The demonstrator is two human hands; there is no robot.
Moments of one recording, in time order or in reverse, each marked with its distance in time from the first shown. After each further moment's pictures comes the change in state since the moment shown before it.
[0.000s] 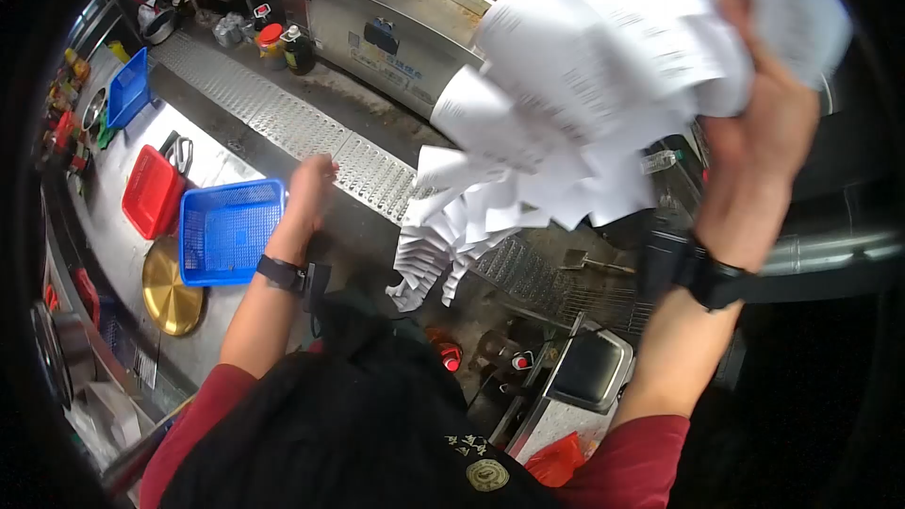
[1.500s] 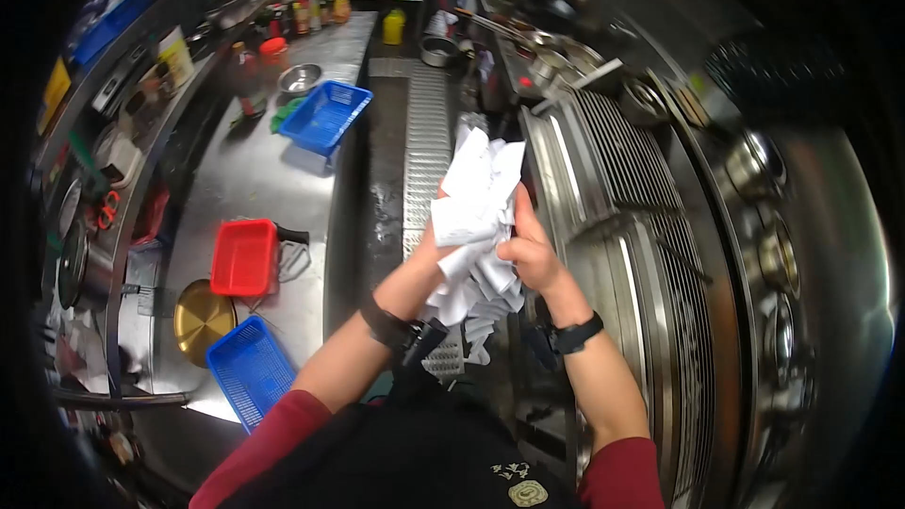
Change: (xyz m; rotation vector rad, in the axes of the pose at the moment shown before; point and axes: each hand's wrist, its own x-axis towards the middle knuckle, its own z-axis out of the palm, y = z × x) left_hand 0.308 0.287 -0.073 -0.611 0.300 0.872; right_hand 0.134 0.397 0.497 0.936 -1.494 0.527
